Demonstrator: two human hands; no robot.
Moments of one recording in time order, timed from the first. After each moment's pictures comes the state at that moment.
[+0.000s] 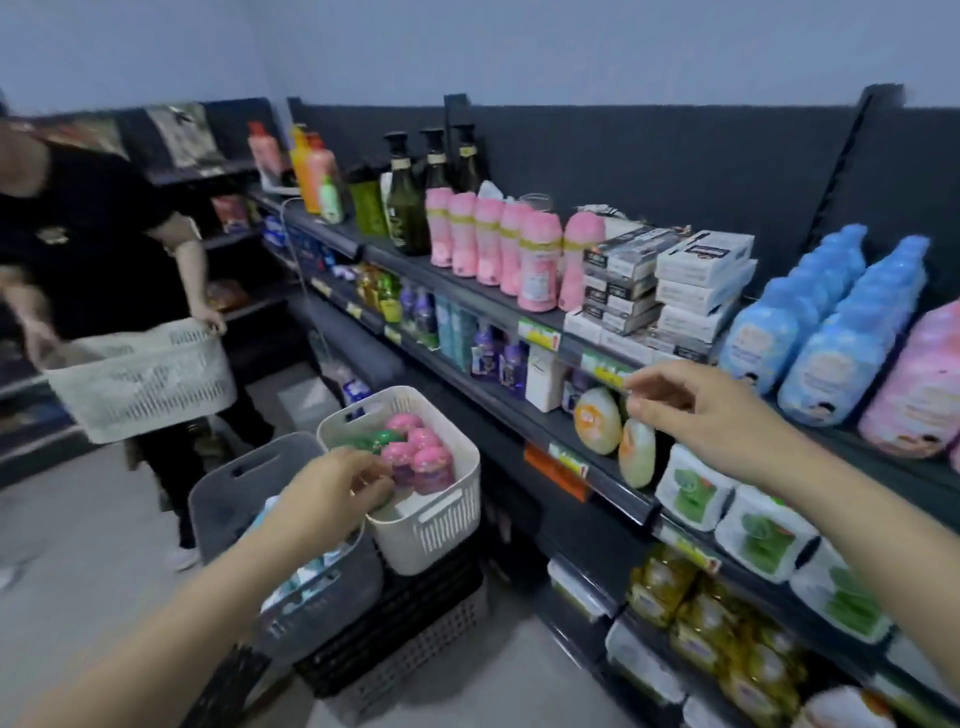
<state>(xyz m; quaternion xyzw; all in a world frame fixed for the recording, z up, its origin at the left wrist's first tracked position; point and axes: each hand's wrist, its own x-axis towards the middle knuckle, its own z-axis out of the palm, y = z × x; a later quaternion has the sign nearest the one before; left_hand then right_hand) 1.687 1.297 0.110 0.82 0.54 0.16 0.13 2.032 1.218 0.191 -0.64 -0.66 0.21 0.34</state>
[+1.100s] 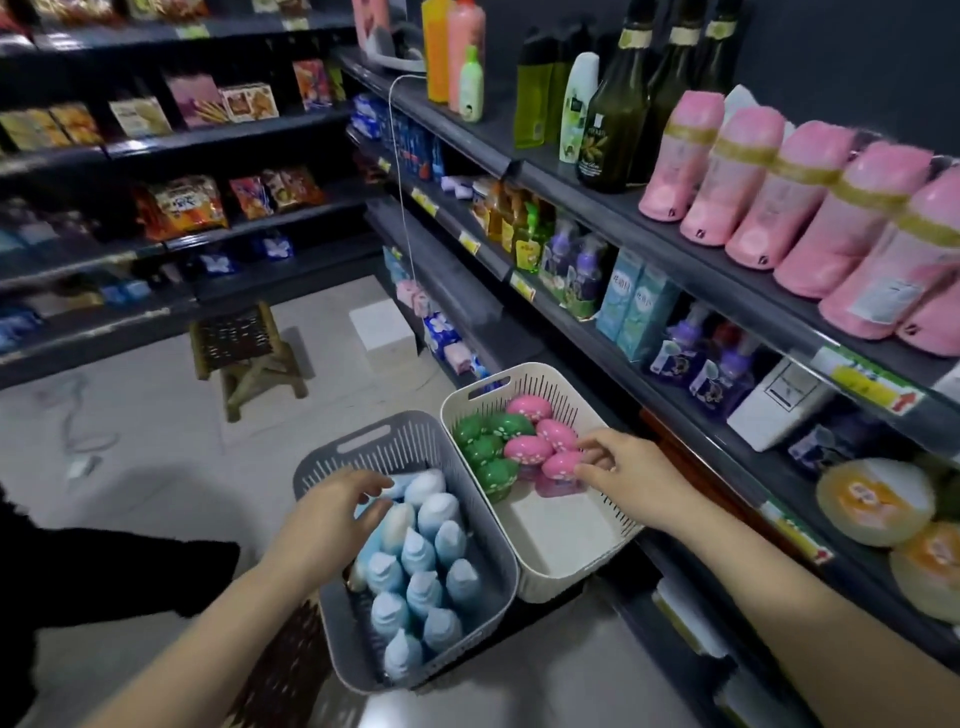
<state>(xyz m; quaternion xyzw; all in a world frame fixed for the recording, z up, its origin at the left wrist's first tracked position) 1.447 1.494 -0.020 0.73 0.64 0.15 0.19 1.772 1.508 0.034 -0.66 -0.66 0.33 0.16</state>
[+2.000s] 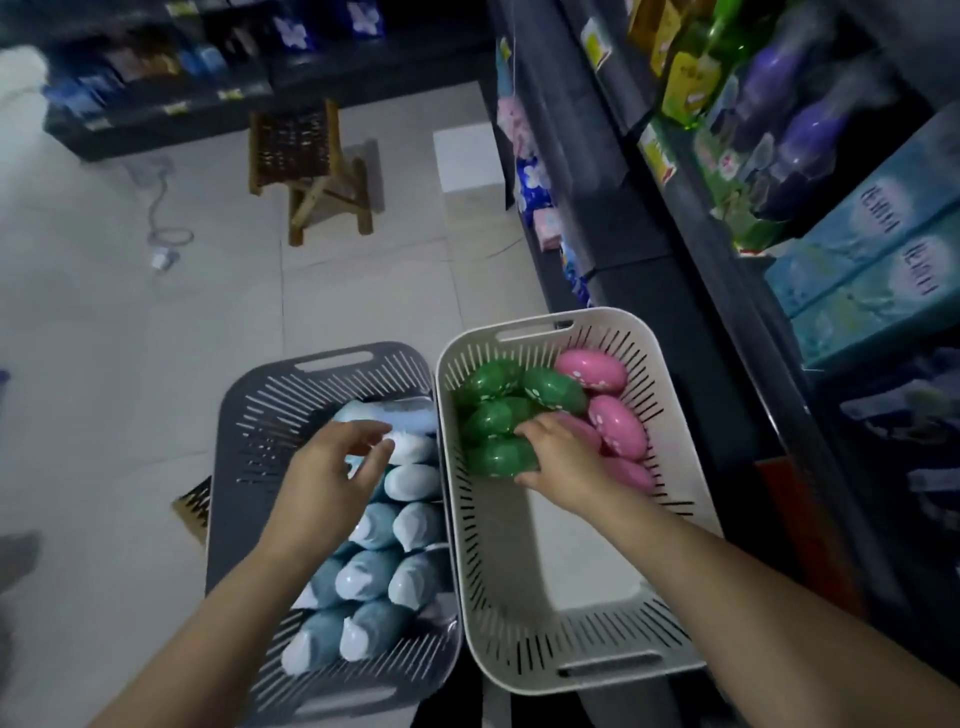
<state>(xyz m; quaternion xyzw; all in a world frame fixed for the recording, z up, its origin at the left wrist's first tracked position) 1.535 1.599 -0.123 0.48 0.80 0.24 0.26 1.753 1.710 -0.211 -0.47 -0.82 0.32 -0.09</state>
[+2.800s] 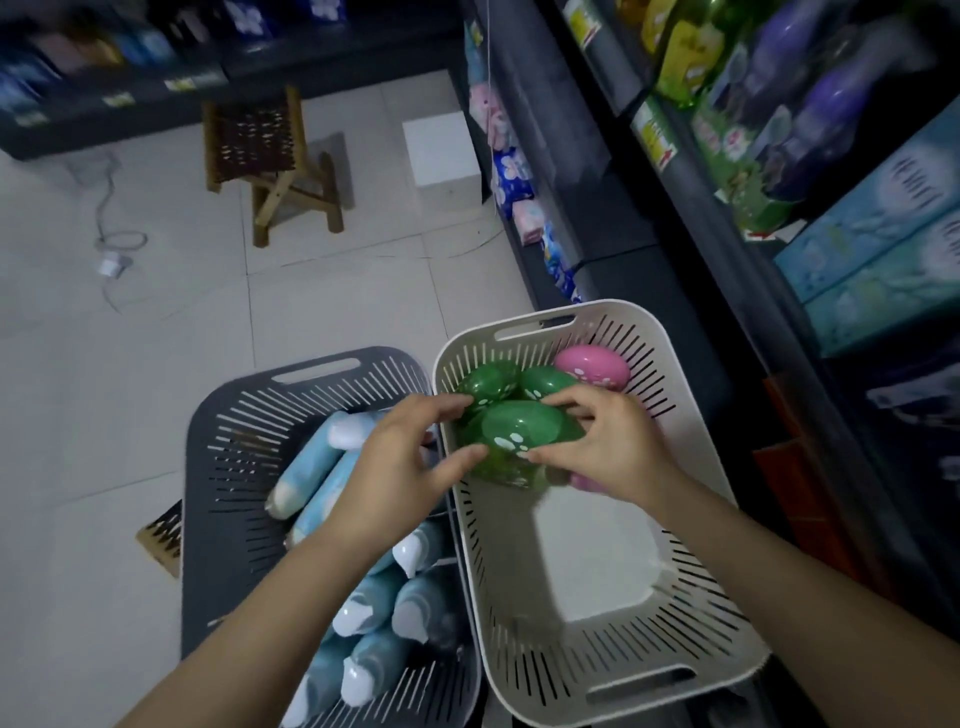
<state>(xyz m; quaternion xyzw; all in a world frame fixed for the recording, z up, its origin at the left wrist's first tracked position) 1.559 1.643 -0.146 0.58 0.68 0.29 0.35 1.764 1.722 -0.167 -0.58 -0.67 0.45 0.14</state>
